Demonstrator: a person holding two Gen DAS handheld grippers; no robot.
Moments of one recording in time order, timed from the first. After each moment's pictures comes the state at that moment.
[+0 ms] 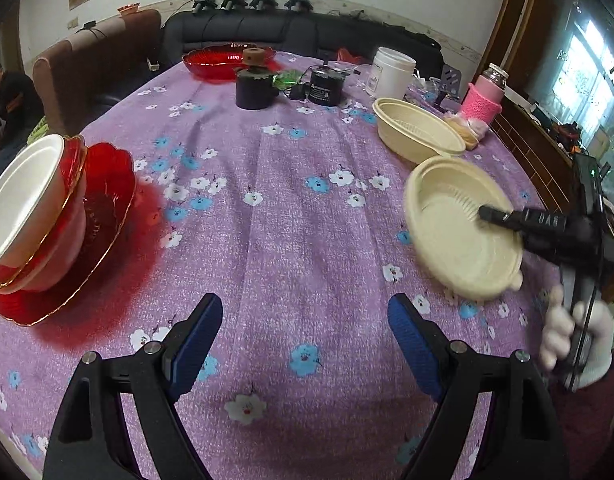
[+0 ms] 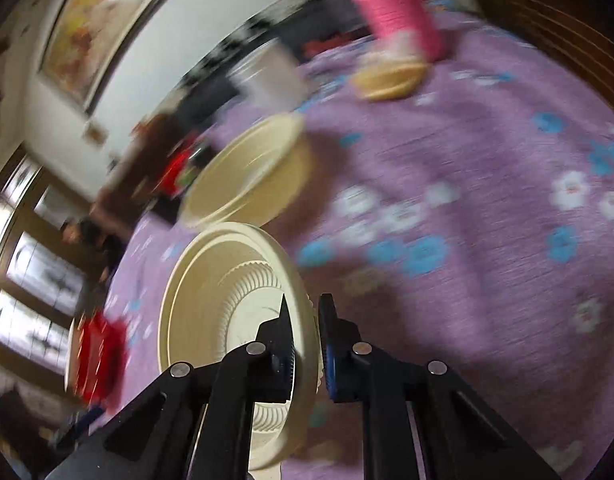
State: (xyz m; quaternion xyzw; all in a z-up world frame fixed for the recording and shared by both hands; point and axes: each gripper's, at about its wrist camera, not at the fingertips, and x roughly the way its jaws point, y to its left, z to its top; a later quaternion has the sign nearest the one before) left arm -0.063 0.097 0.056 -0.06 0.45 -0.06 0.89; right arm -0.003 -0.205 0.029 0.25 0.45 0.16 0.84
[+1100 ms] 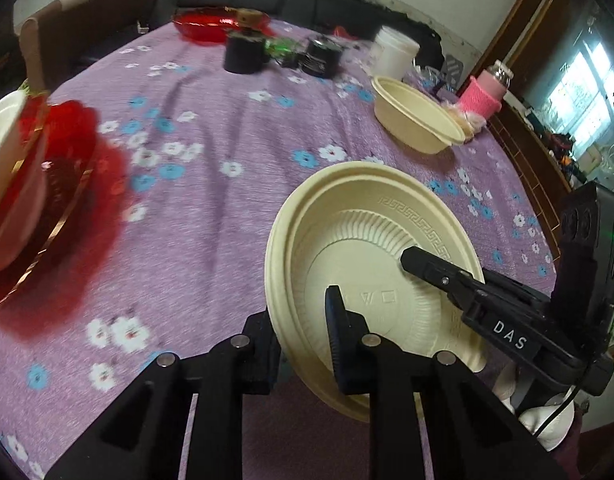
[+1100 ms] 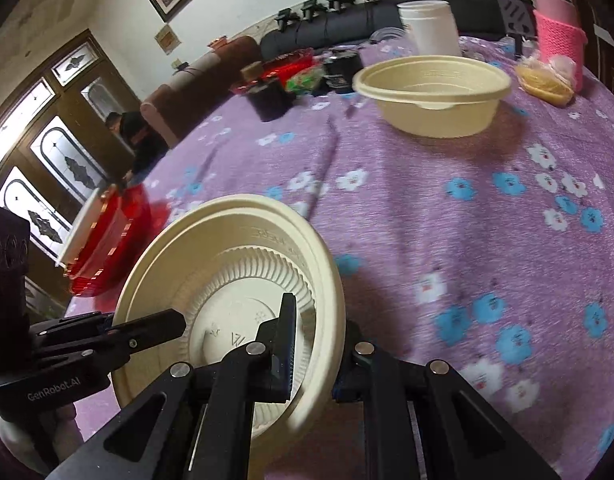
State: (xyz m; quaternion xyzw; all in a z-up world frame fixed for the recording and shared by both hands) left arm -0.051 0.106 0.037 -0.11 0.49 -0.09 0.86; right arm -0.049 -0.079 0.030 0.11 0.45 0.24 0.85
